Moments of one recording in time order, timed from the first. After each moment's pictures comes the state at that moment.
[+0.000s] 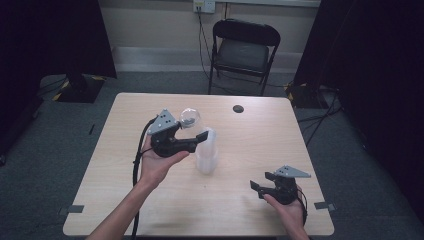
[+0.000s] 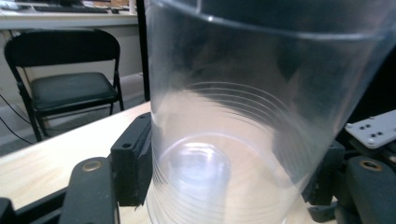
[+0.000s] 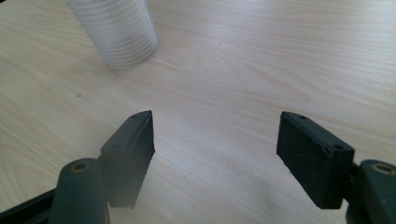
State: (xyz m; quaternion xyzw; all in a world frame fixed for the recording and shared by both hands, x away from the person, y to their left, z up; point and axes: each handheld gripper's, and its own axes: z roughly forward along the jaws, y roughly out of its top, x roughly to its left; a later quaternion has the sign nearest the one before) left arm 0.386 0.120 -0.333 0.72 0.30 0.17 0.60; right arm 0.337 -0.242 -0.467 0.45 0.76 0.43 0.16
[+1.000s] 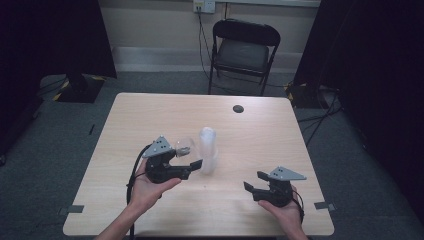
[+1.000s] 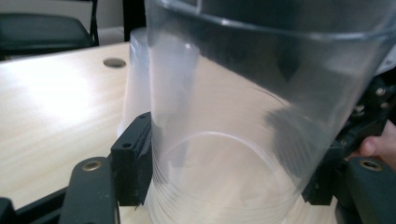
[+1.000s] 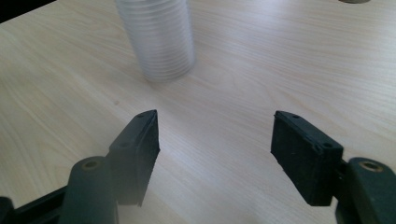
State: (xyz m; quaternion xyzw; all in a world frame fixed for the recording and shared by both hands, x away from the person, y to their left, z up) left arm 0.350 0.132 -0.385 0.75 0.33 0.09 0.57; right arm 0.328 -0.223 -0.456 0.40 0.78 0.46 0.17
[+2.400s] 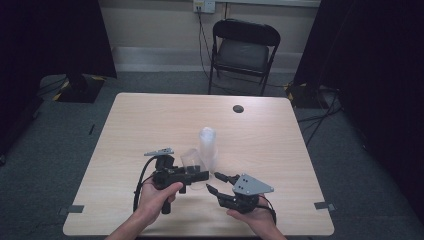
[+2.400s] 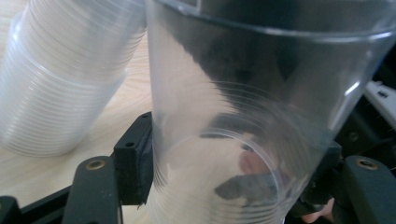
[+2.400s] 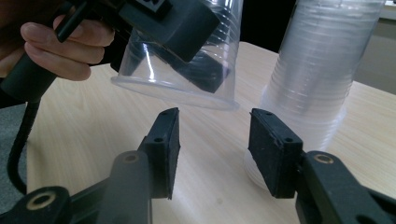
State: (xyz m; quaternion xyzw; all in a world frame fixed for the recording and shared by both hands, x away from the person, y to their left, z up) left arm 0.352 0.126 -0.420 0.68 0.41 -0.13 0.59; right arm 0.306 -0.128 -0.442 0.23 0.77 0.57 0.20
